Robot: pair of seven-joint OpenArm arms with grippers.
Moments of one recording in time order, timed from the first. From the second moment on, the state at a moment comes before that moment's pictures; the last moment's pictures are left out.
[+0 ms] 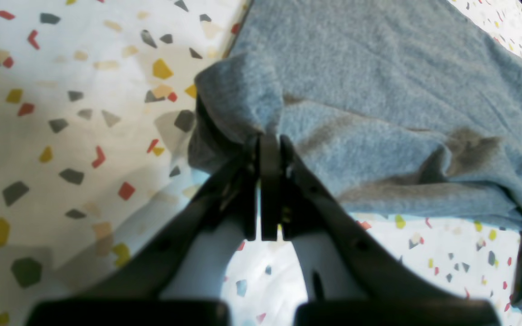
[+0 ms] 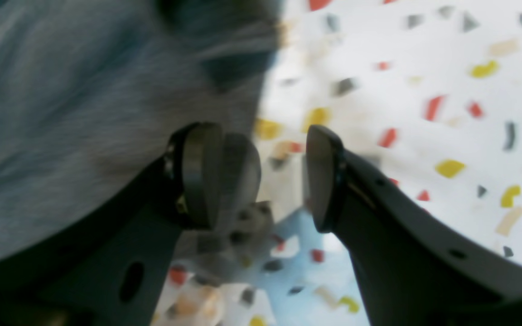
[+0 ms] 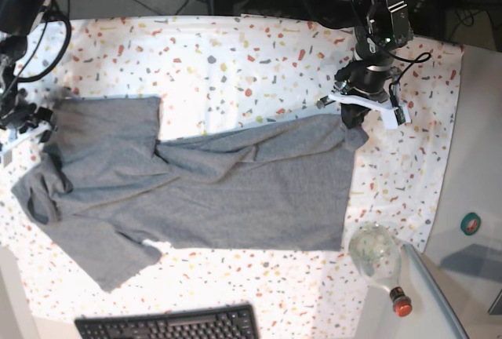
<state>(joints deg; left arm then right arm) 17.7 2.6 -17.7 86.4 -21.6 -8.6 19.6 3.3 14.6 31.1 60.2 12.4 19.8 -40.1</state>
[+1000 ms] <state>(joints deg) 21.1 1.5 -17.5 92.4 -21.8 -8.6 19.6 -10.6 7.9 31.2 80.4 11.6 24.4 -47.5</state>
